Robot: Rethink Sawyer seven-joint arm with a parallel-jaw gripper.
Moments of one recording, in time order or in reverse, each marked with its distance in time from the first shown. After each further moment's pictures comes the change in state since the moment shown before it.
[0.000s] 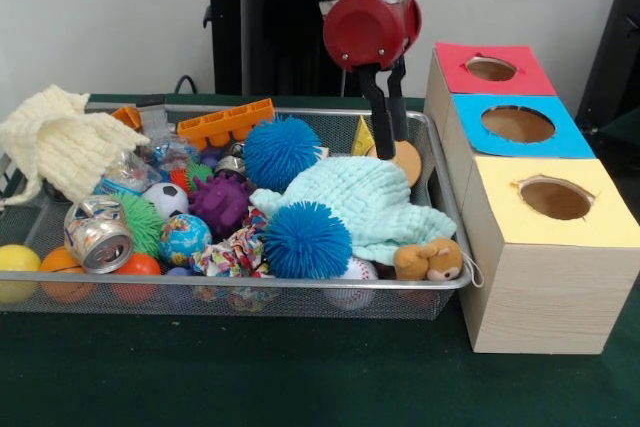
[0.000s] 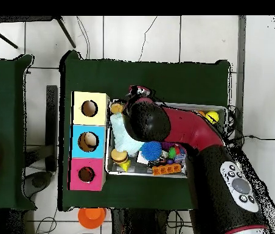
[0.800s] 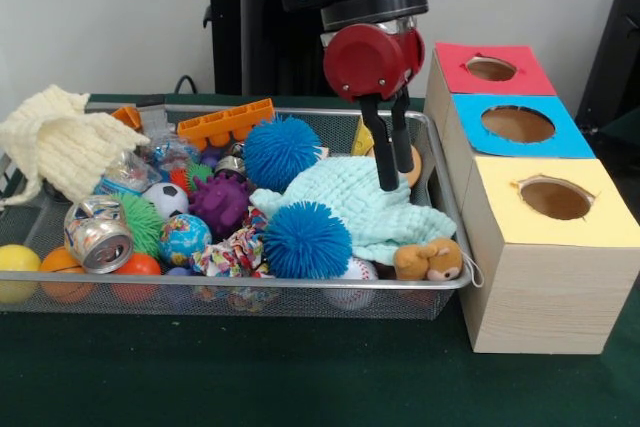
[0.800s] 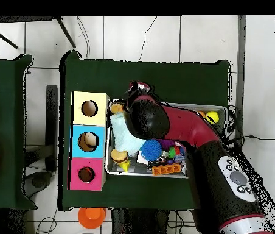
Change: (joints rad) arm -0.023 0.051 0.032 -0.012 -0.003 -0.096 0.000
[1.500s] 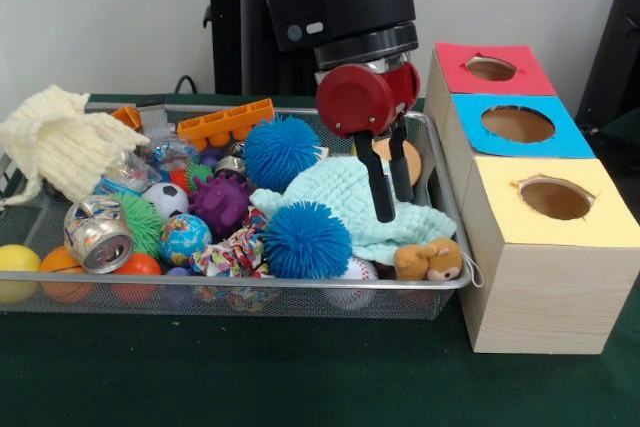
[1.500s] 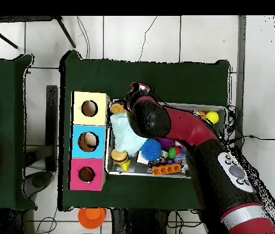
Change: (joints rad) arm -0.025 0.071 0.024 -0.002 0.000 -0.046 0.000
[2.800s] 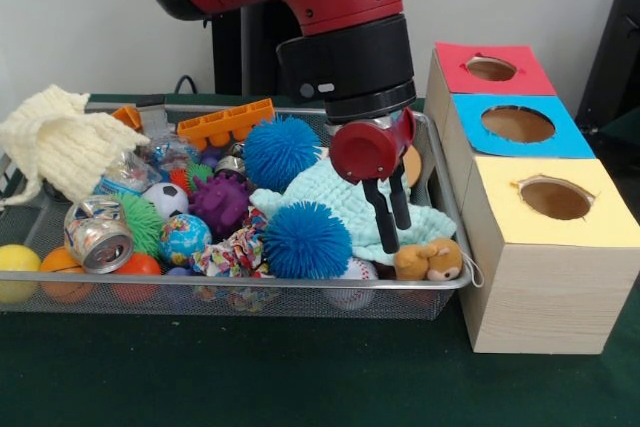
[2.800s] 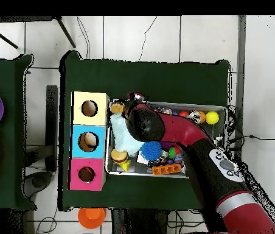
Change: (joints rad) arm -0.007 0.099 0.009 -0.005 -0.104 -0.025 0.000
